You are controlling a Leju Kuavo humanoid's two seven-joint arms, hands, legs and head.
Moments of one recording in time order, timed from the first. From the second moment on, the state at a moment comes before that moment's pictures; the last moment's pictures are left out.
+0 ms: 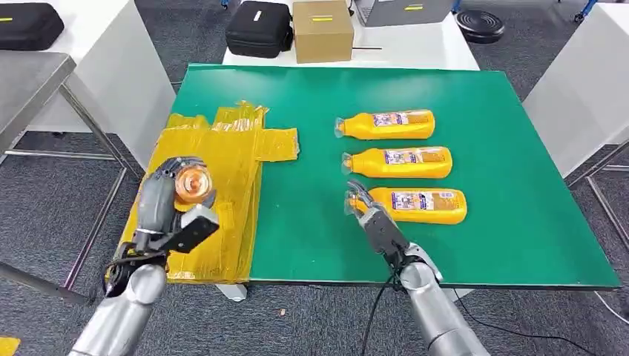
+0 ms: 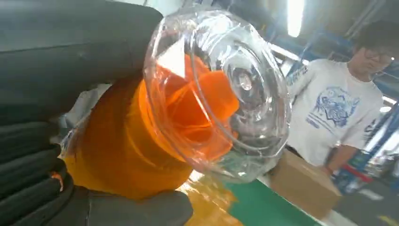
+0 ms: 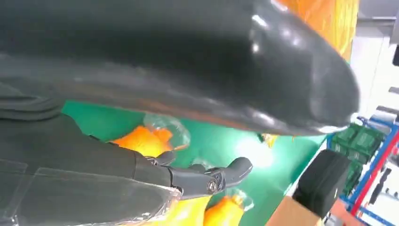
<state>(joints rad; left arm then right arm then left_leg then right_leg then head) -0.23 0.05 -0.27 -1.39 -0.87 0.34 -0.25 -0.33 0.06 0.17 -0.96 0.41 0.15 -0.54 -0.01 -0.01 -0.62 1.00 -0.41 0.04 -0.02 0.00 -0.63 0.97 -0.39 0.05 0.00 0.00</state>
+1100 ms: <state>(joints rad) -0.06 0.17 -0.44 -1.54 -1.54 0.10 0.04 -0.30 0.05 0.11 -1.04 0.42 0.20 -0.54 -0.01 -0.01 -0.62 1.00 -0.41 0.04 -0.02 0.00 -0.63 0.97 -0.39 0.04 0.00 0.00</state>
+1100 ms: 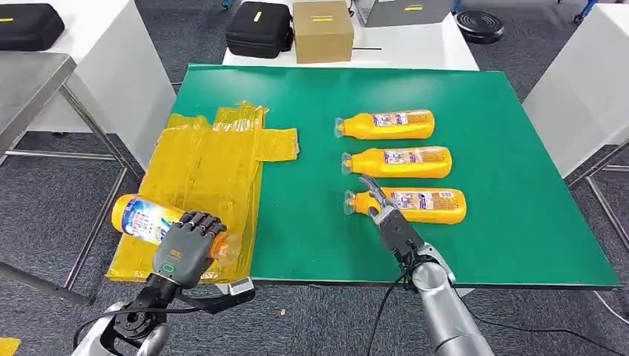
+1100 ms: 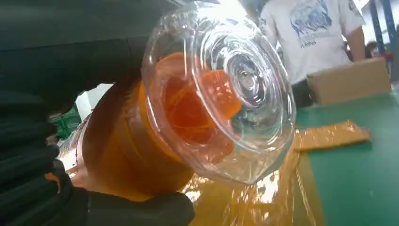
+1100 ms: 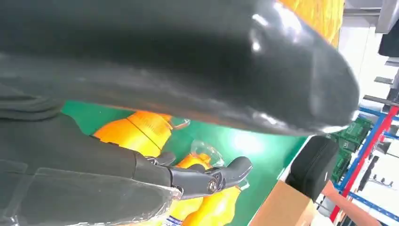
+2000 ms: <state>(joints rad) -0.36 0.11 -0.43 -1.07 -1.54 0.10 0.16 -0.31 0.07 0.11 -1.03 0.43 0.21 -0.54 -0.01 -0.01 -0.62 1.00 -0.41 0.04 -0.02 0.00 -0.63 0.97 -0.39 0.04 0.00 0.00</state>
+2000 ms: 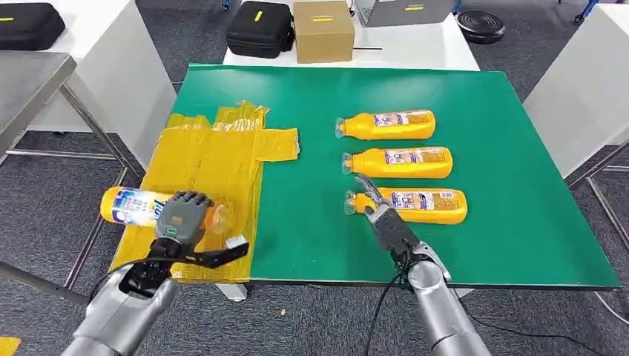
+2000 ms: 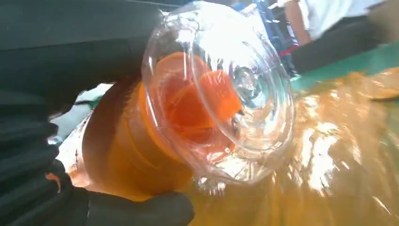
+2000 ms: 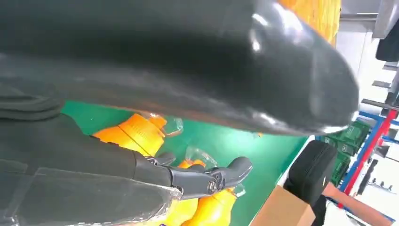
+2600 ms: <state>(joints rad) -0.41 0.03 -0.43 -0.91 -1.57 0.05 0.18 -0.30 0.08 0.10 -1.03 0.44 0.21 -0.53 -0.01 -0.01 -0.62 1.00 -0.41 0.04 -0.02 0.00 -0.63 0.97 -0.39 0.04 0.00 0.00</state>
